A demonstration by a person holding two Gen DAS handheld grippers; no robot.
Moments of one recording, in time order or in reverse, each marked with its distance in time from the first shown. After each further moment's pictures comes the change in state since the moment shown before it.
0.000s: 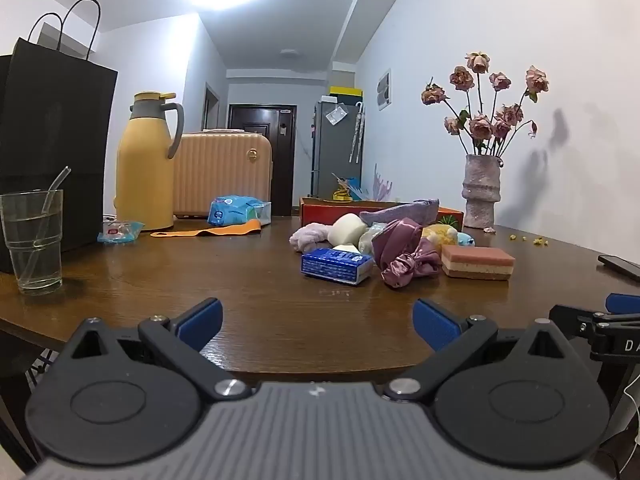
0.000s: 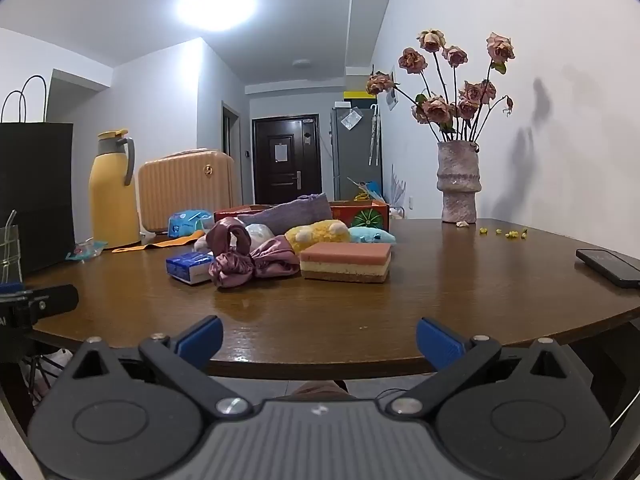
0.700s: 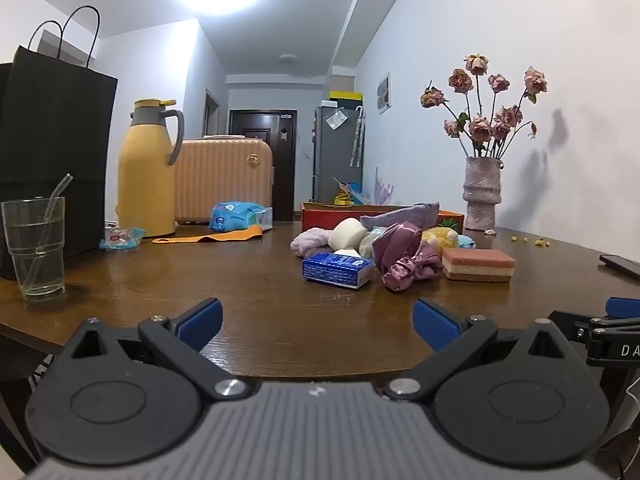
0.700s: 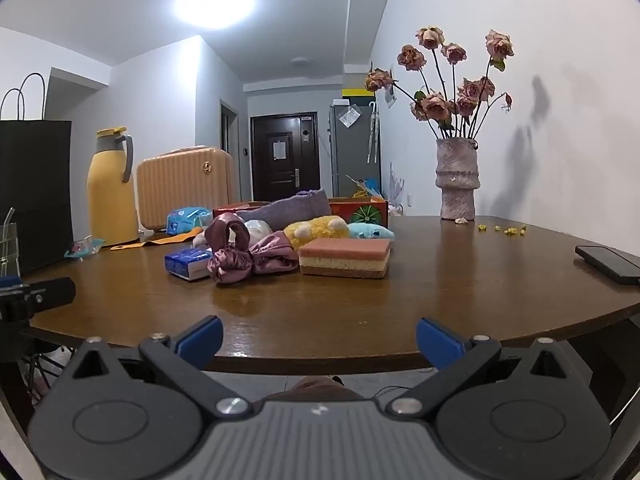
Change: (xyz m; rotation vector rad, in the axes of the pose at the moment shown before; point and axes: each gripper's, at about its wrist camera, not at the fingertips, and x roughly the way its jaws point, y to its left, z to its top) left arm -0.005 -0.003 0.000 0.018 -0.026 0.017; right arm 0.001 0.000 -0.001 -0.013 0.017 -0.012
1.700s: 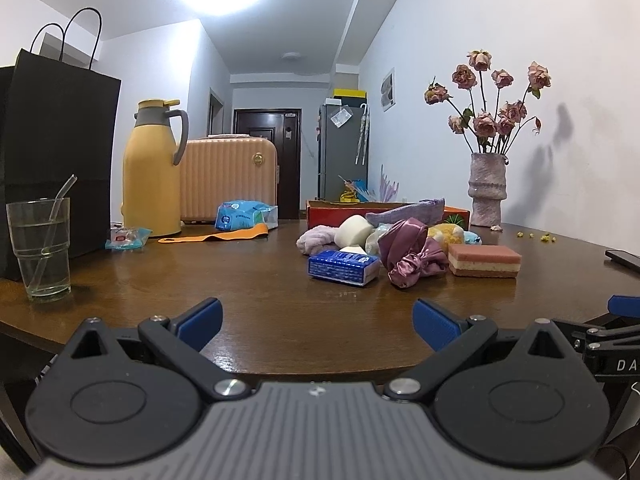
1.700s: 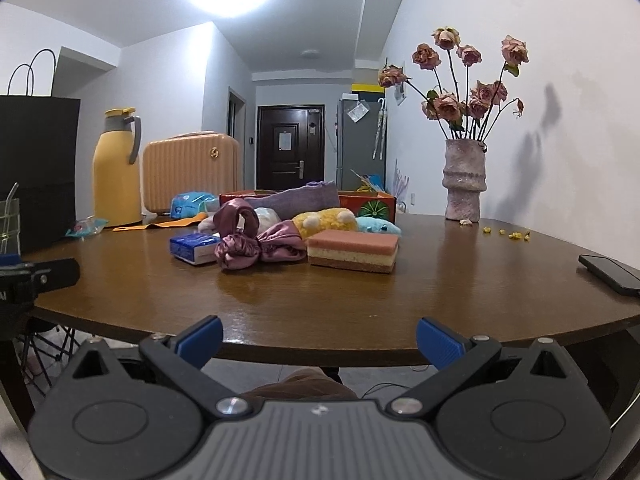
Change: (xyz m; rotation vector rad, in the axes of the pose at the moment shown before) left arm 0.003 0.002 -0.002 0.010 0.004 0.010; right arm 0.001 0.012 -0.003 -0.060 0.021 0.000
